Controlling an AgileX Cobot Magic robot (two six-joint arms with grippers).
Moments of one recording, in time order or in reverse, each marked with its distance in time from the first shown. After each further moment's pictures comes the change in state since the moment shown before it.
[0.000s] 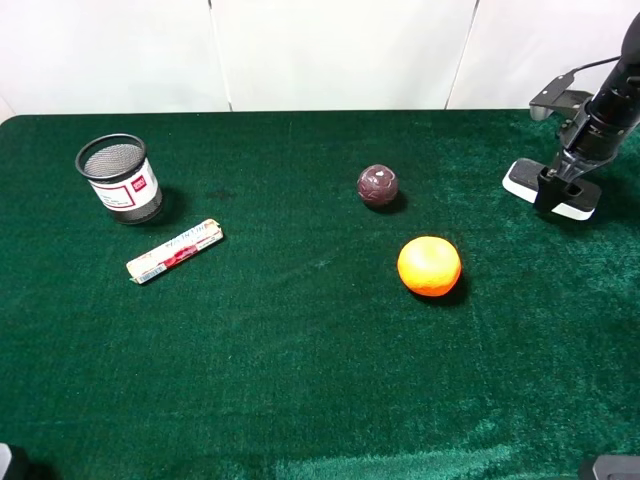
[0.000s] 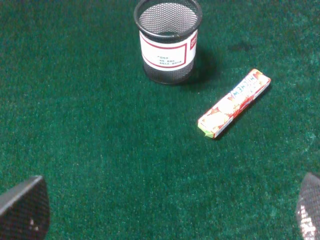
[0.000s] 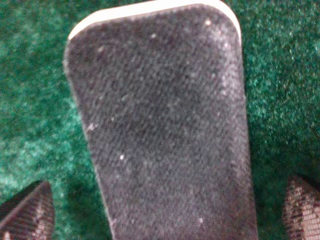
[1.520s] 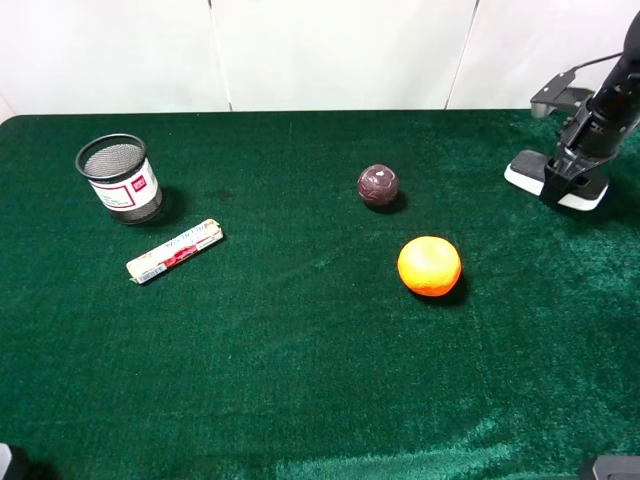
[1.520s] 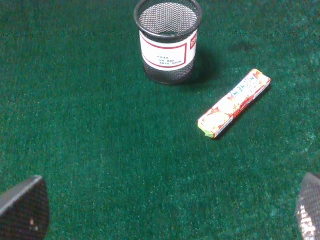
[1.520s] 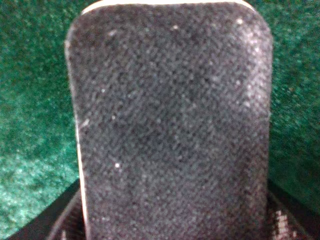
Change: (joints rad) left arm 0.000 0.000 0.000 0.000 0.000 0.000; right arm 0.000 -0.017 -0.006 0.000 0.020 -0.003
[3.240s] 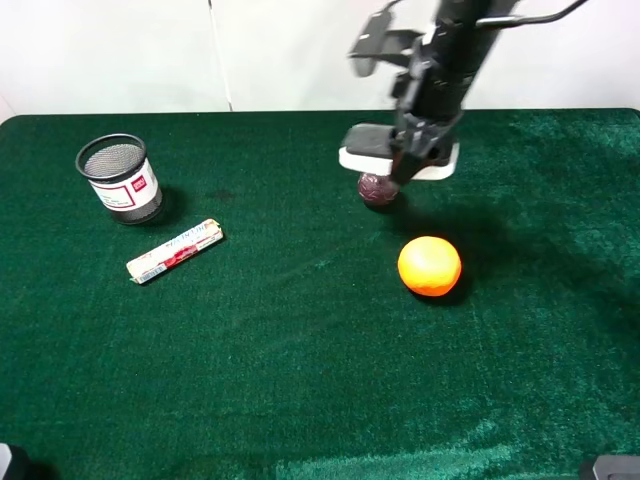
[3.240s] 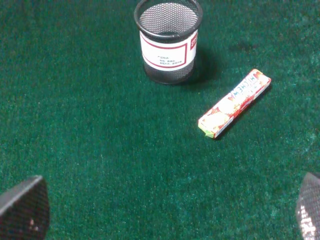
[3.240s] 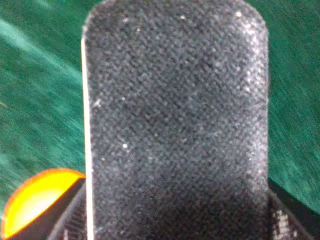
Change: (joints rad) left arm 0.000 0.000 0.000 0.000 0.000 0.000; right arm 0.646 -0.225 0.002 0.079 0.141 0.167
